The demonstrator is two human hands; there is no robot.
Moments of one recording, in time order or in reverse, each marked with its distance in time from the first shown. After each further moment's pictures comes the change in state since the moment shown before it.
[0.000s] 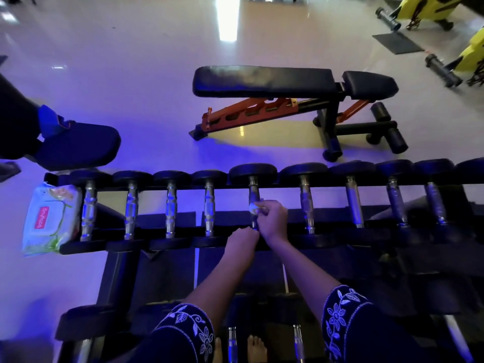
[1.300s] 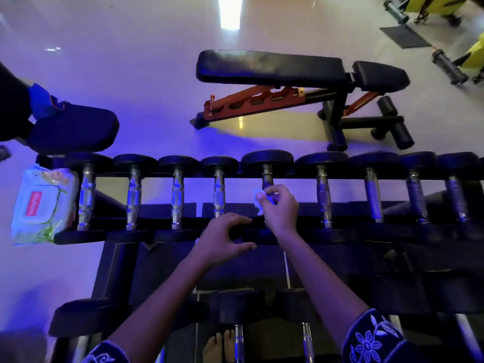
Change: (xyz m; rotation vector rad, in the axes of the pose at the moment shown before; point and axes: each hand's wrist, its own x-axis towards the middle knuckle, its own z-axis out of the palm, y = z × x) left_hand -0.021 -0.098 0.005 -0.639 0.252 0.256; right_hand -0.010 -0.022 0.016 0.203 0.066 0.096
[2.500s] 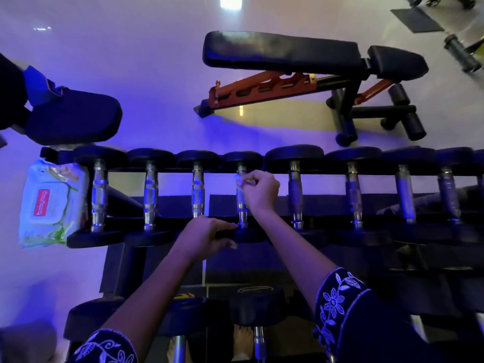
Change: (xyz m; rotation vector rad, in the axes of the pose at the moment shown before) left_hand -0.005 -0.077 -0.059 0.296 -0.098 -0.002; right_hand 0.013 -0.033 0.108 -0.103 -0.048 -0.005
